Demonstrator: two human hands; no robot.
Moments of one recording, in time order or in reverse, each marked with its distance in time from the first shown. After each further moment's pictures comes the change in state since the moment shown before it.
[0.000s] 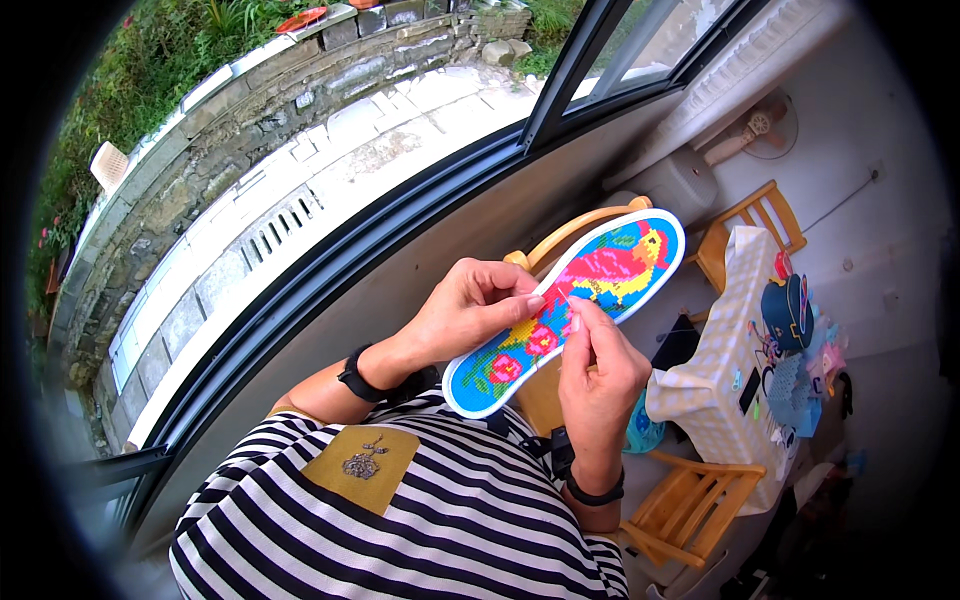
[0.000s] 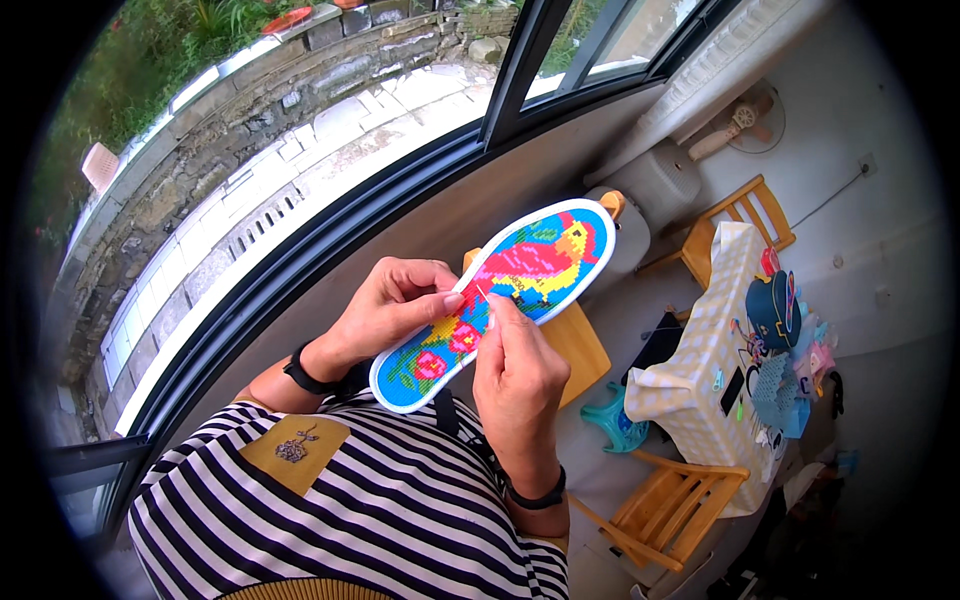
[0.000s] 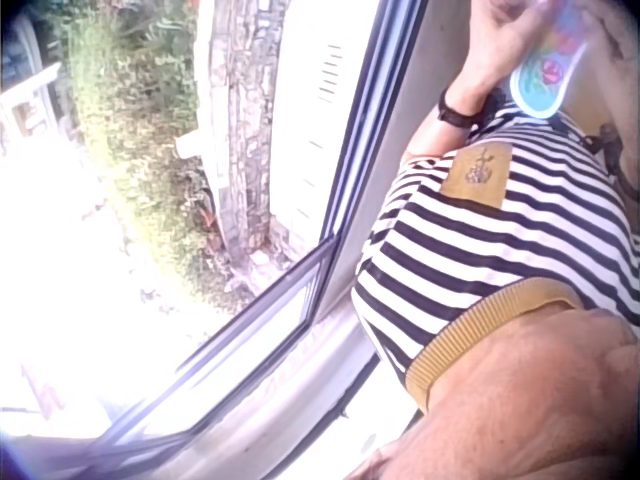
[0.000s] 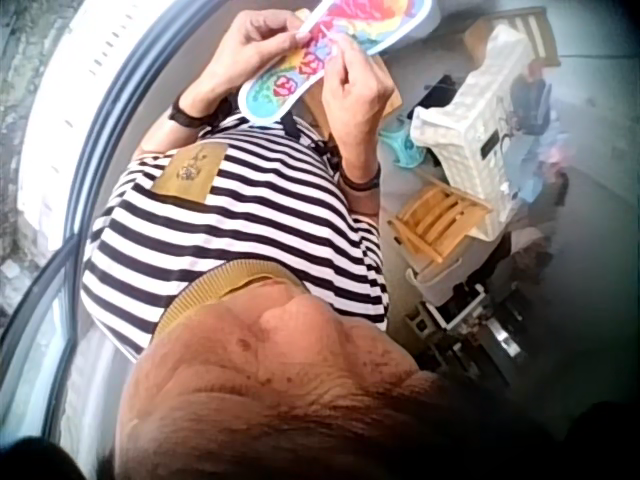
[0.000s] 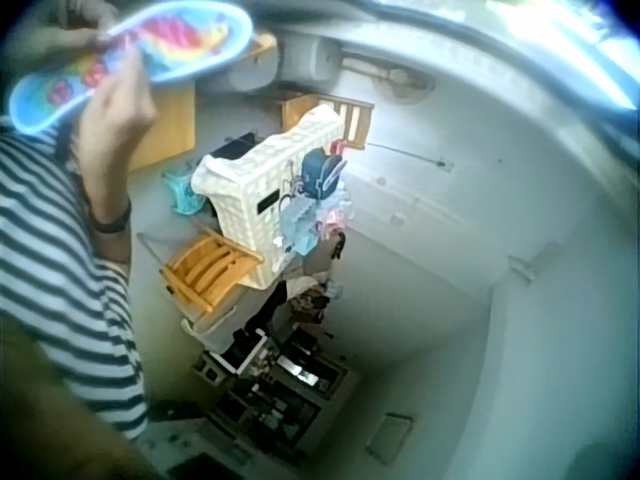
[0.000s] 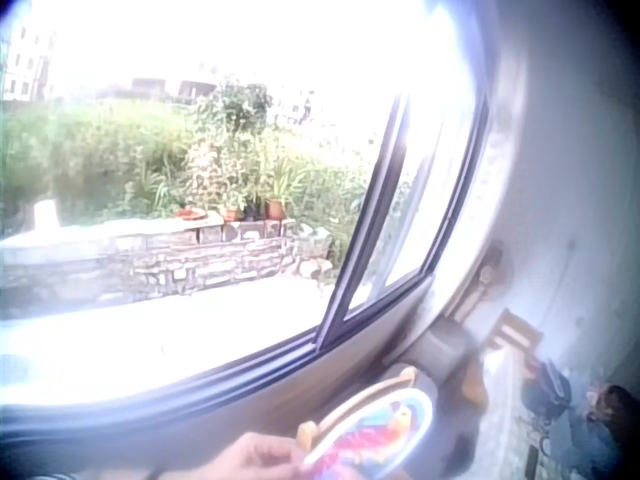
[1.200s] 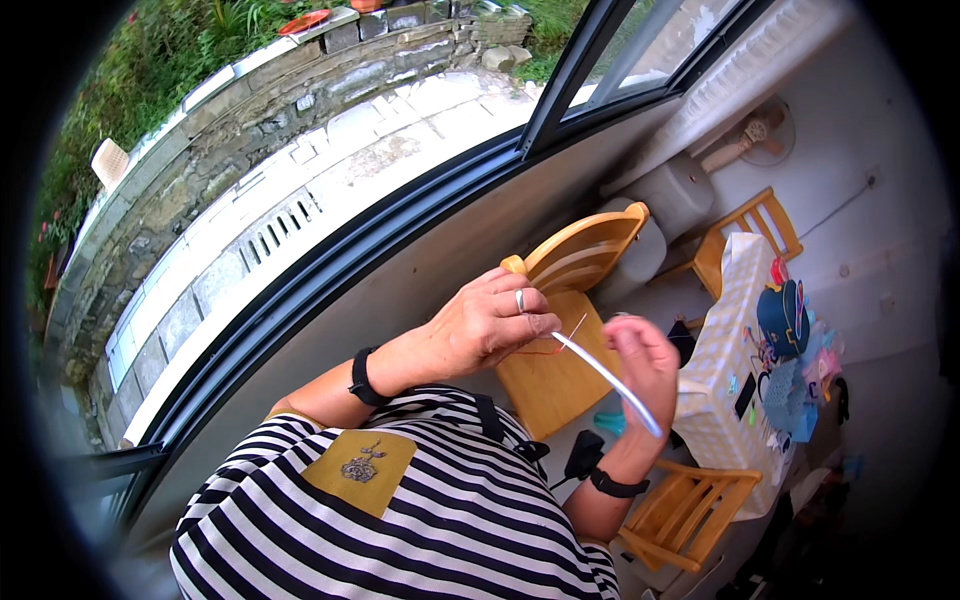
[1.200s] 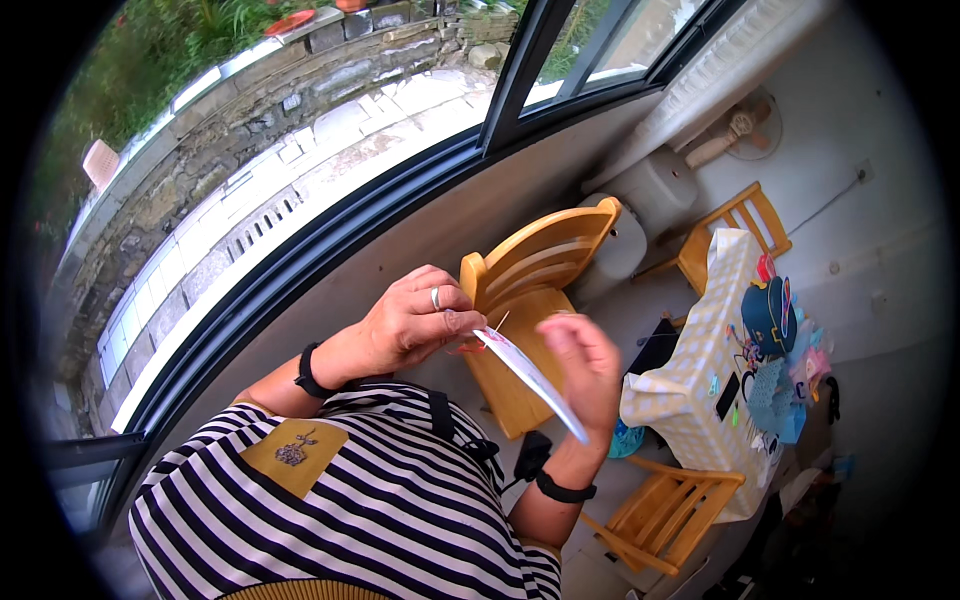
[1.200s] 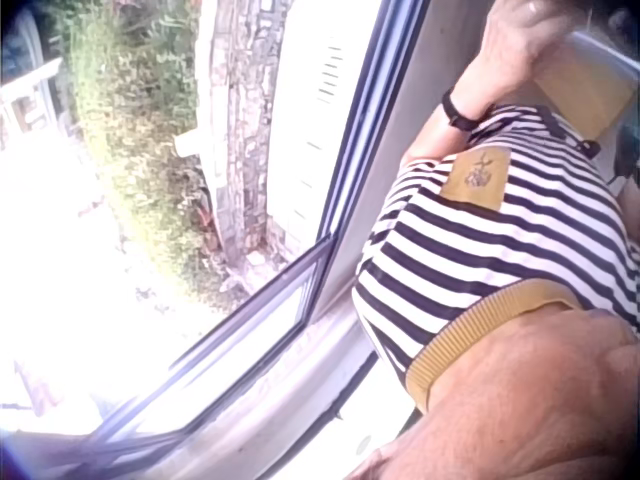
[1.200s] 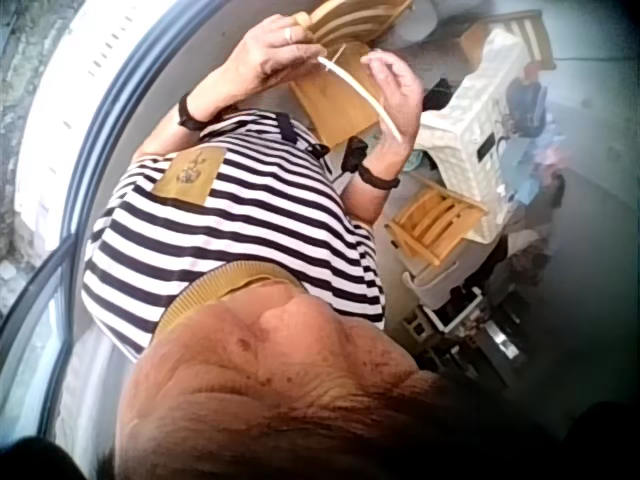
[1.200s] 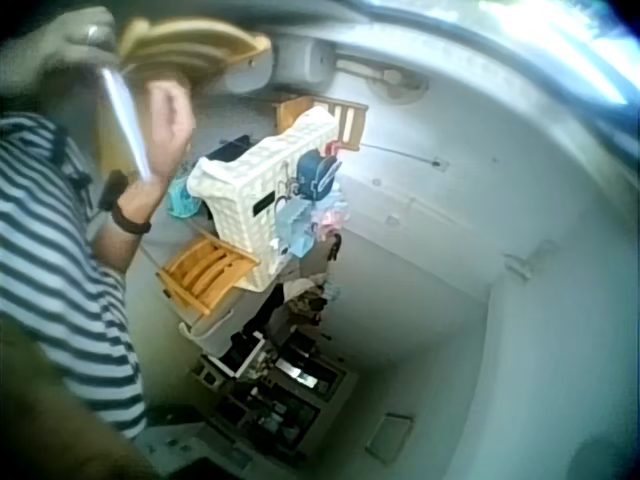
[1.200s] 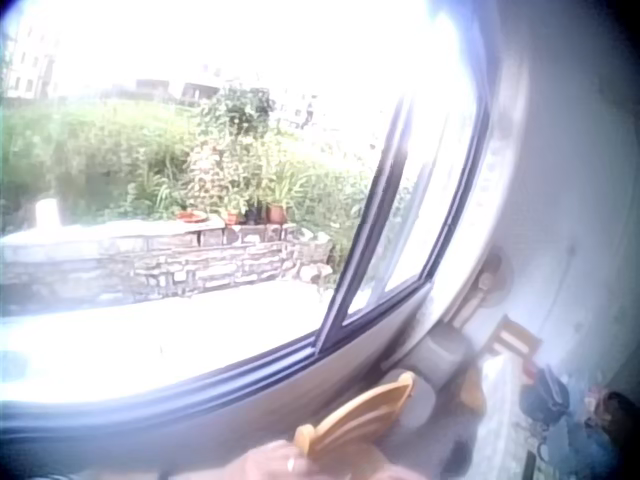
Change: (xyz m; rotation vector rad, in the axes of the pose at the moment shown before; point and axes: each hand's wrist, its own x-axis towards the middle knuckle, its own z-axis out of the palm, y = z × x) left_hand 0.008 -0.008 0.005 1.042 -0.053 0.903; right_hand -0.009 0.079 -0.038 0.768 -0.177 0.485
